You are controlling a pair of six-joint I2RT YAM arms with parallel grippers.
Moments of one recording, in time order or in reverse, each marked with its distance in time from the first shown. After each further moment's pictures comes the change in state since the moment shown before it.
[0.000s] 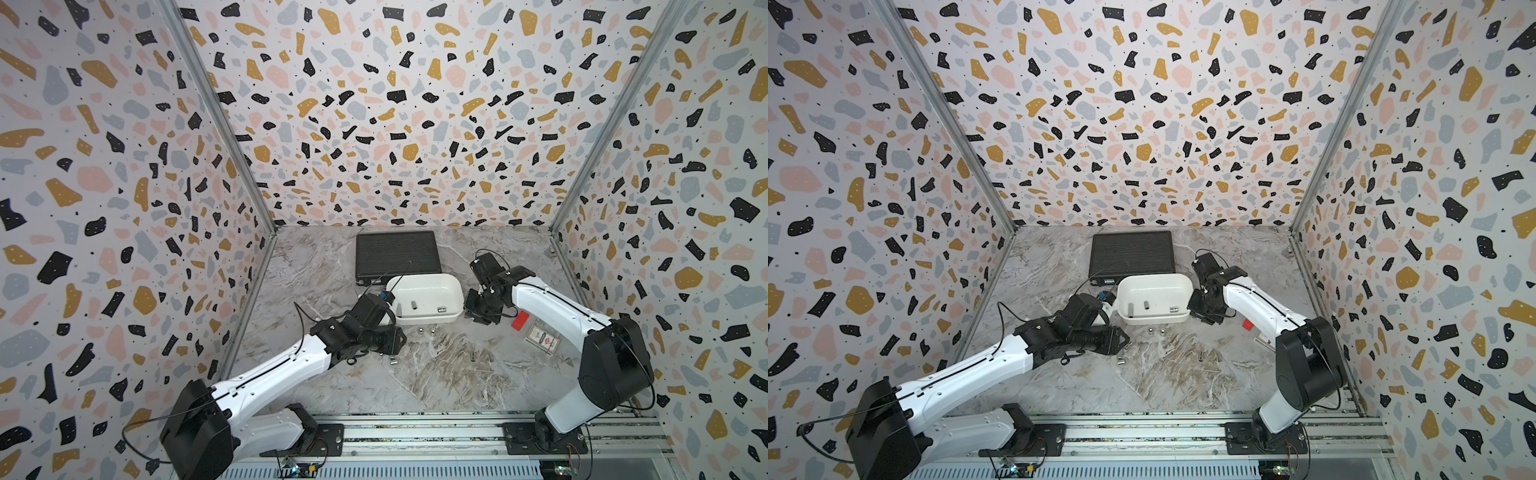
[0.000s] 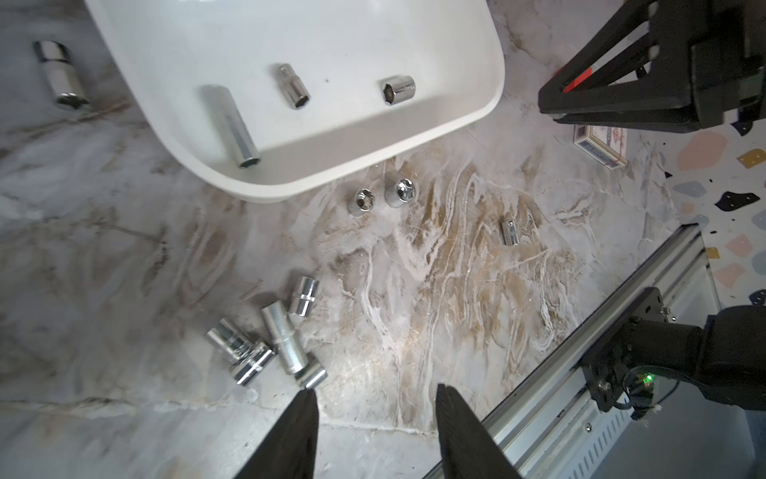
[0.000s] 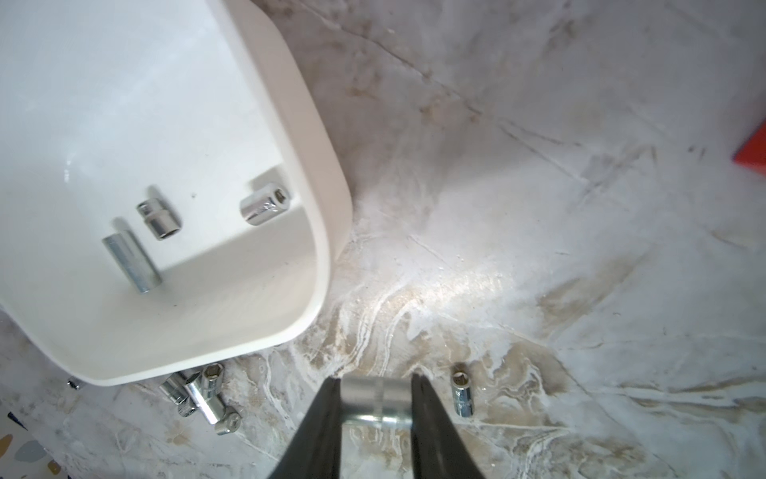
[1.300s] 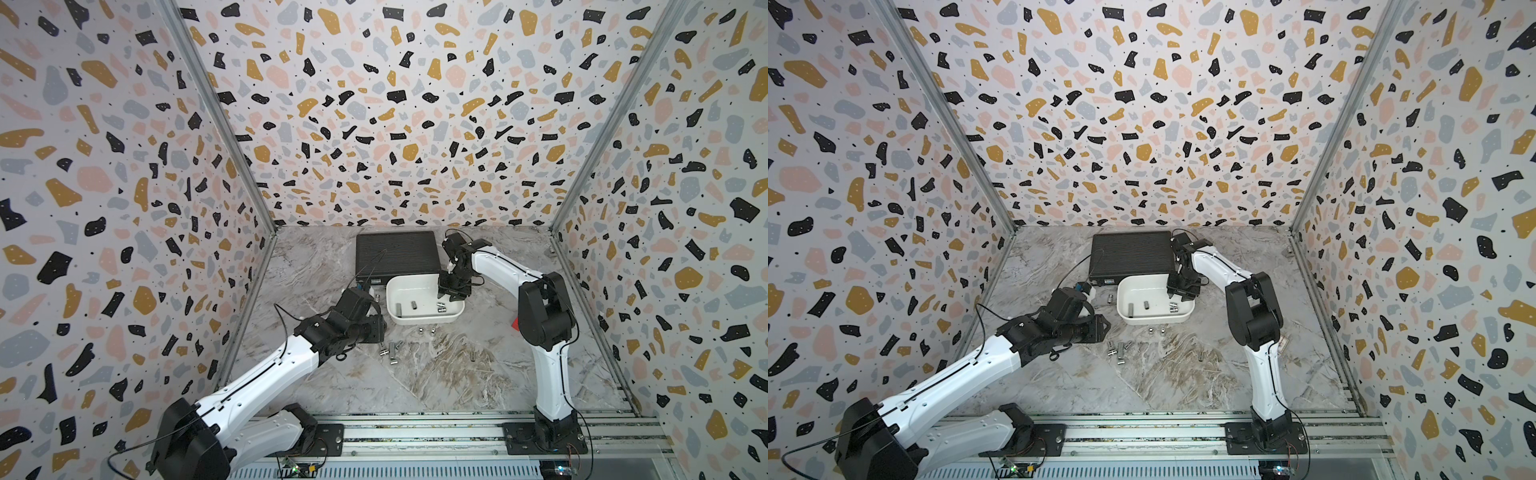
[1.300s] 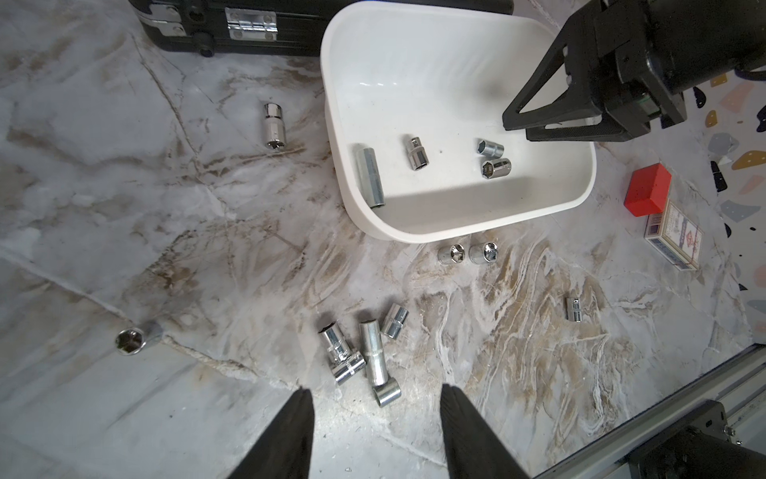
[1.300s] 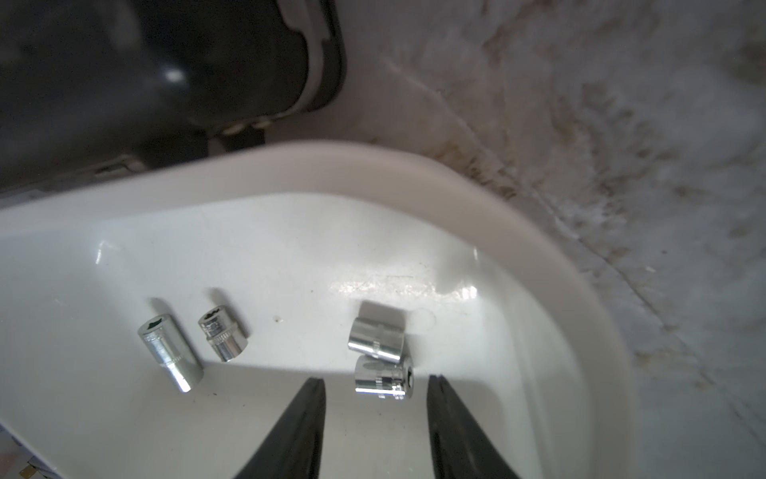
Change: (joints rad) left arm 0.116 -0.055 0.019 -0.082 -0.129 -0.059; right arm 0.003 0.551 0.540 -0.109 -0.098 -0.209
